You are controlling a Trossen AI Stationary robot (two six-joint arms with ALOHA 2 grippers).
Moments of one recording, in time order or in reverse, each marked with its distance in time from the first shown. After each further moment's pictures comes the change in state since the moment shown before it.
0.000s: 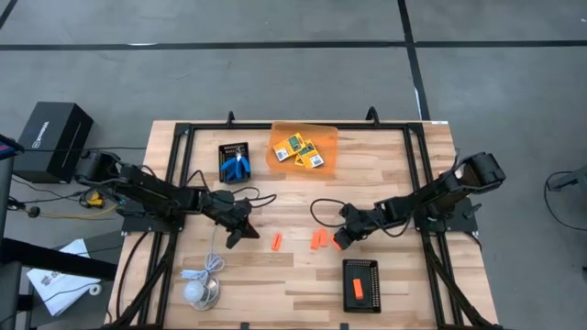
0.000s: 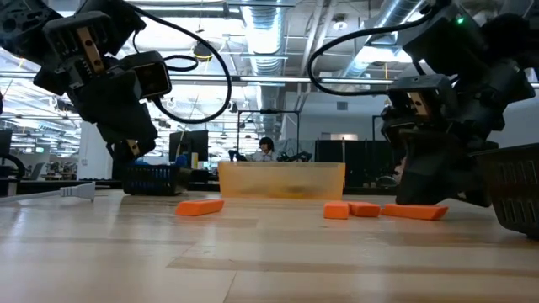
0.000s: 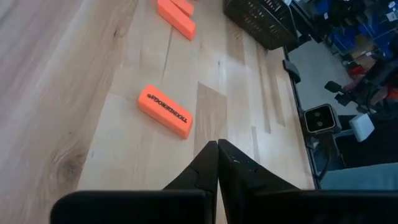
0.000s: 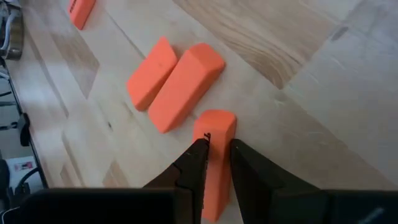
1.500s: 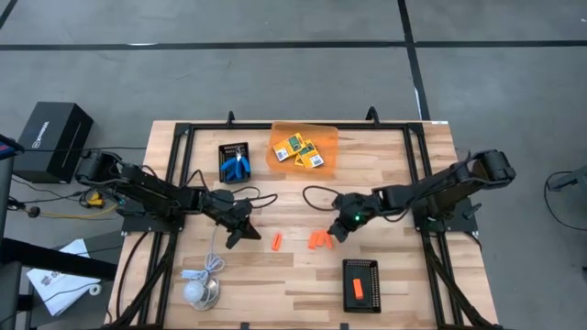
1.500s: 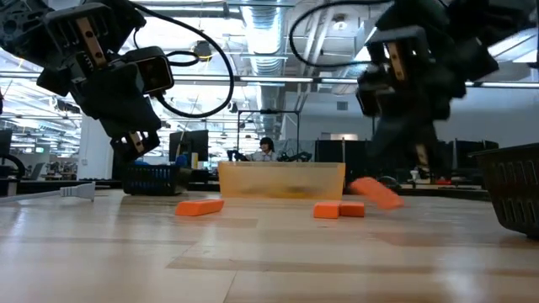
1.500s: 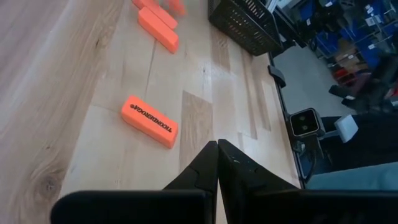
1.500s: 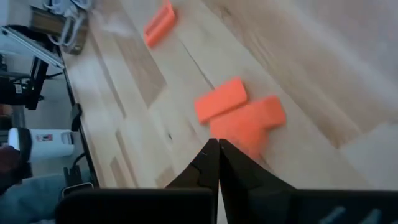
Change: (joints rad) left arm 0.000 0.013 0.000 0.060 0.029 -0.005; right arm -0.118 -0.126 0.138 -0.167 -0.136 -0.193
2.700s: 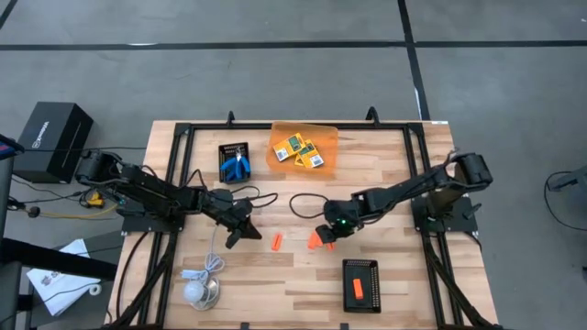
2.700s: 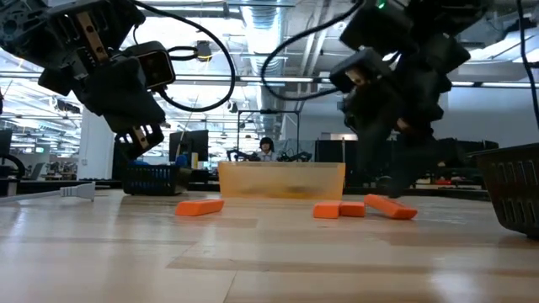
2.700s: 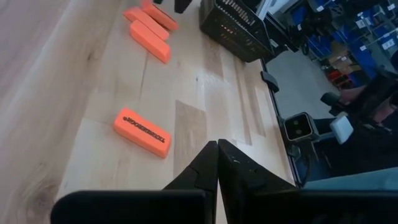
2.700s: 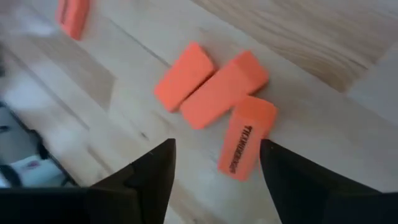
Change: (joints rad) left arm 0.002 0.000 0.000 0.037 0.005 0.013; right arm 0.005 0.199 0.227 -0.297 -0.070 0.272
